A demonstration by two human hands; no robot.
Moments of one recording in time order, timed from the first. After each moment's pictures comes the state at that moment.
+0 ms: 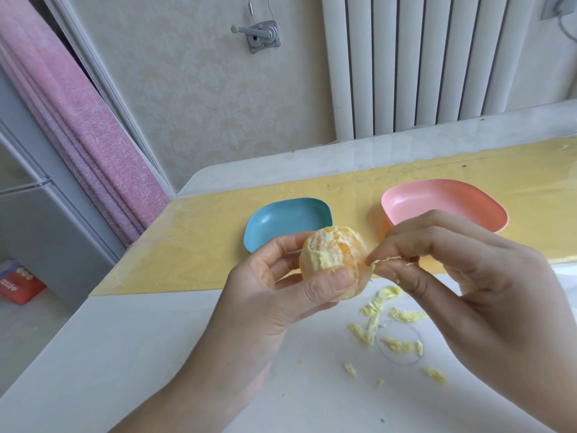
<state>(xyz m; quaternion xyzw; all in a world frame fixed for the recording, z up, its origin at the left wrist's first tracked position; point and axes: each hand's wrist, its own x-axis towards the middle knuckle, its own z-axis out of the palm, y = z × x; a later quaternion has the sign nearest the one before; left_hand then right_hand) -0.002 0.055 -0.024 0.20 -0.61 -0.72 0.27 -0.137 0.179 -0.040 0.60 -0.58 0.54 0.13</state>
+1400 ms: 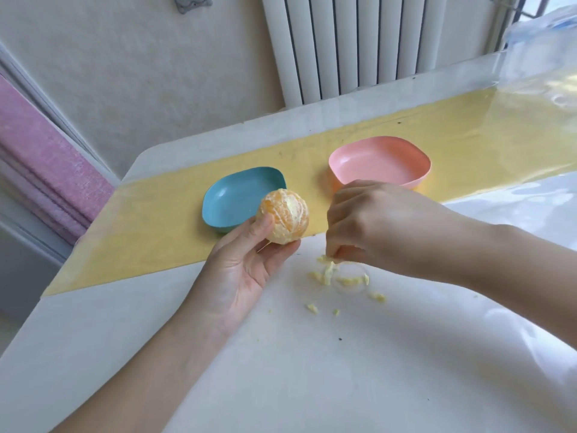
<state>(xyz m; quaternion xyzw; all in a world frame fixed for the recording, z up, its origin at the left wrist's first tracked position) -0.017 0.030 -0.057 0.15 -0.45 -0.86 0.19 -0.166 0.175 -0.037 0.75 -0.63 0.13 0.15</state>
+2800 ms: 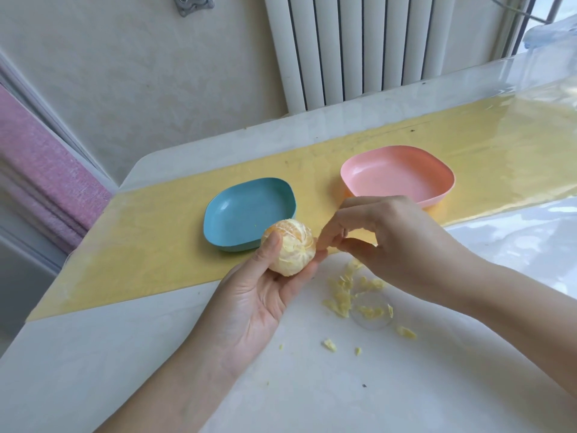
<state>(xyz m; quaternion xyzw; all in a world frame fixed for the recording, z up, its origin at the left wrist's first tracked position) -0.024 0.023 -0.063 0.16 -0.37 -0.90 0.14 -0.165 0.154 -0.049 0.59 -0.72 0.36 -0.01</state>
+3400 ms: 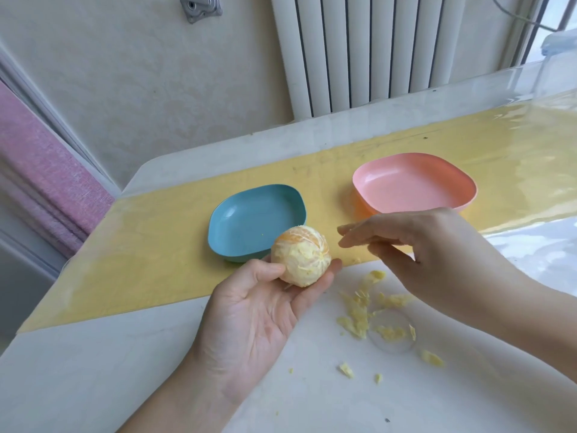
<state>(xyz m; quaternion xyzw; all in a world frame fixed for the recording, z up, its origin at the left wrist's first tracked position) -0.019 0.020 -0.058 0.12 -0.33 -0.93 0.12 -0.167 0.160 -0.058 0.55 -0.74 0.39 0.03</state>
